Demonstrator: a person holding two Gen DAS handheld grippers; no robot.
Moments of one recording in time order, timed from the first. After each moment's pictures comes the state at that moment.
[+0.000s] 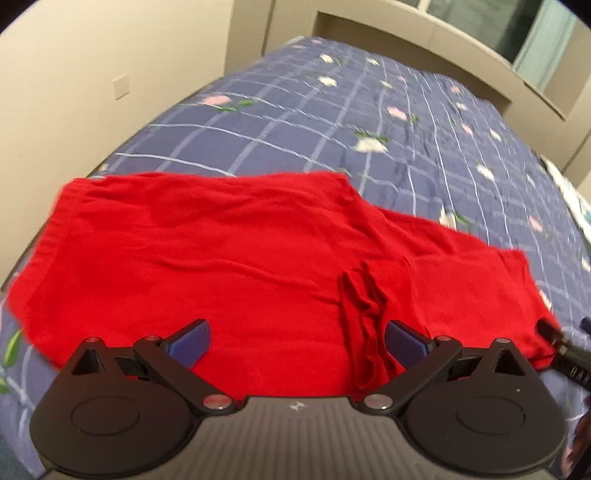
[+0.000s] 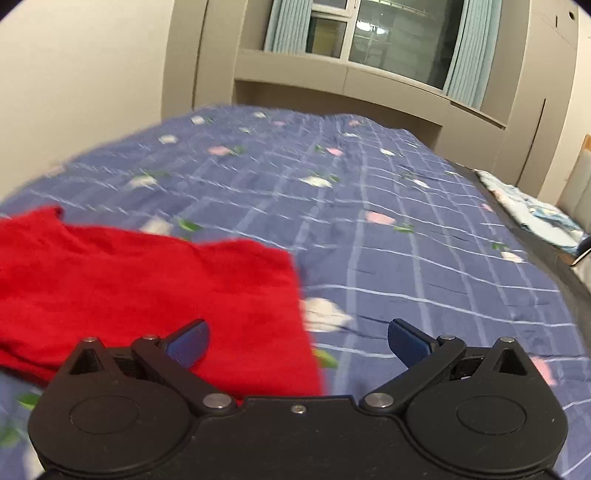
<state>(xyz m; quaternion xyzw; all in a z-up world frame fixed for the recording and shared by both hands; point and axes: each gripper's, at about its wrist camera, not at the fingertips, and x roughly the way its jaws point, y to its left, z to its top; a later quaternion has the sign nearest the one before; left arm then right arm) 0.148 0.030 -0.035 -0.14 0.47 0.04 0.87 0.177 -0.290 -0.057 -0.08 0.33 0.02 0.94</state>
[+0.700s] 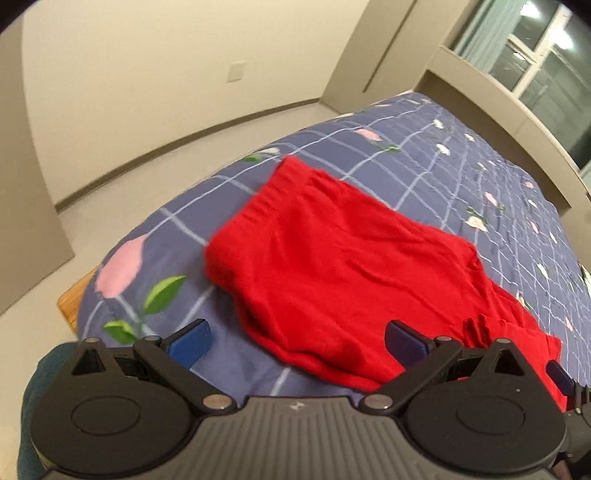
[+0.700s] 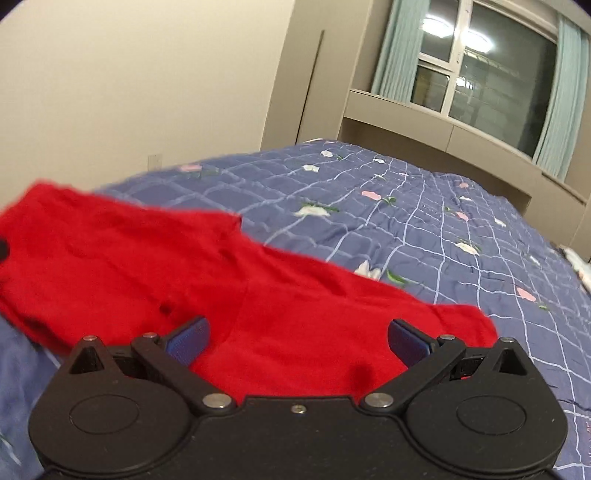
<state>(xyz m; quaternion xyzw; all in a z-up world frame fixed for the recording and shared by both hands) 0.082 0.139 -0.048 -0.26 0.41 0.16 0.86 0.155 -0.139 -0.073 -0.15 0.27 0.15 0.94</state>
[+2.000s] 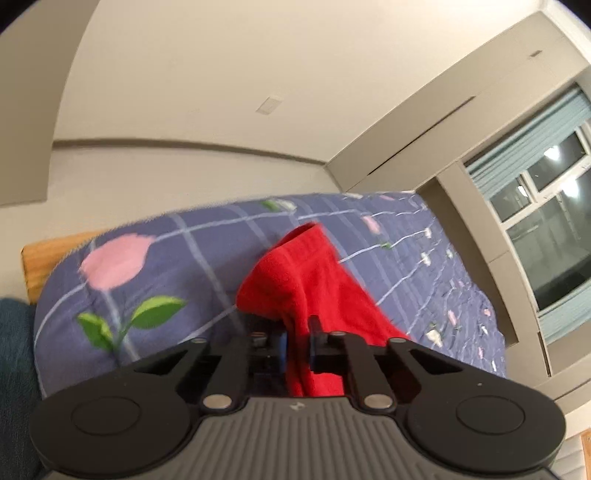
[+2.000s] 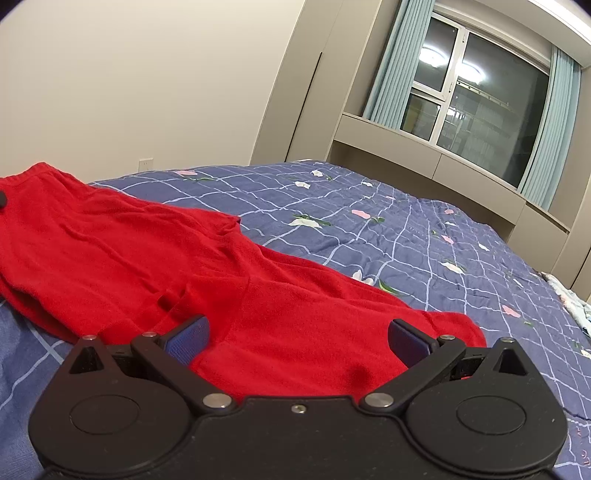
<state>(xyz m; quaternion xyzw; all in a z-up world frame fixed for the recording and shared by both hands) 0.053 0.177 -0.065 -0.44 0.26 0.17 0.84 0.142 -0.134 -0.087 -0.17 0.23 0.13 0.95</state>
